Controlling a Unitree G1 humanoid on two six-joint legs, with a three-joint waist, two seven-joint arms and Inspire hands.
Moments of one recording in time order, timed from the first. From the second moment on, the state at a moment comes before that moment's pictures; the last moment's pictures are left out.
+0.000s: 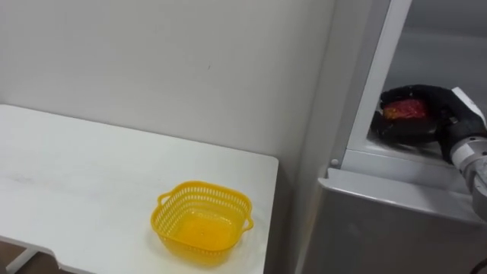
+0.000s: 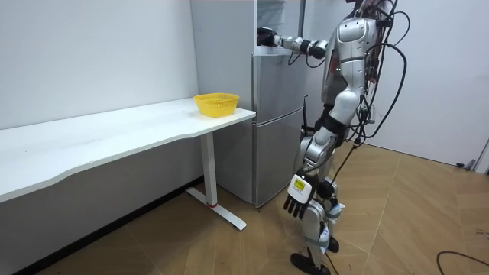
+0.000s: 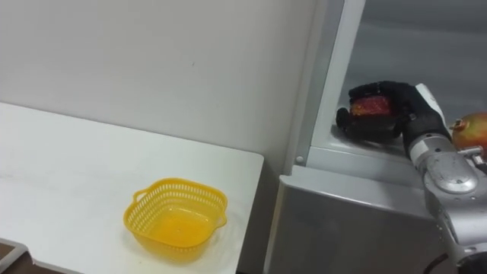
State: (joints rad) left arm 0.27 0.27 0.06 0.93 0.39 0.17 -0.18; right arm -0.82 -0.61 0.03 0.73 0.18 0.01 0.01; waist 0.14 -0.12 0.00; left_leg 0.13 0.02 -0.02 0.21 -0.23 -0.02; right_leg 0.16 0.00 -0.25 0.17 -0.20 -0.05
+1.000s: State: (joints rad) left arm 0.29 0.27 0.06 0.97 0.38 0.15 -0.14; right arm -0.68 -0.60 0.03 0.37 0.22 0.04 -0.14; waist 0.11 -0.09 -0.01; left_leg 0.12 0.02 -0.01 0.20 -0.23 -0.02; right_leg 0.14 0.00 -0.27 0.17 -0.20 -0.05
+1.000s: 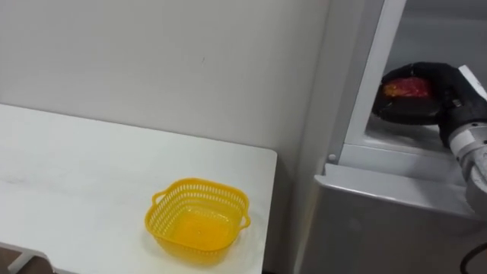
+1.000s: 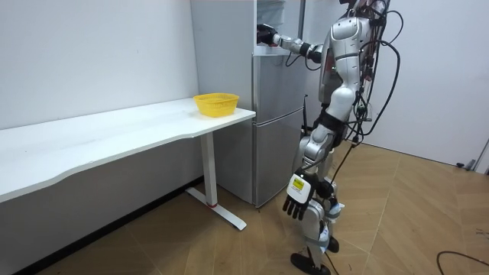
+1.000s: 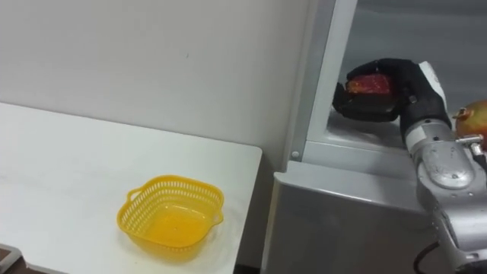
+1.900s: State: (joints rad) left arm 0.28 0.25 0.01 1.03 0.39 0.07 -0.09; right arm -0.45 -0.44 -0.02 -0.39 -0.07 -0.12 -0.39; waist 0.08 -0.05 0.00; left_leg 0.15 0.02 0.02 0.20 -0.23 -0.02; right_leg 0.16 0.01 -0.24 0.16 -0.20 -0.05
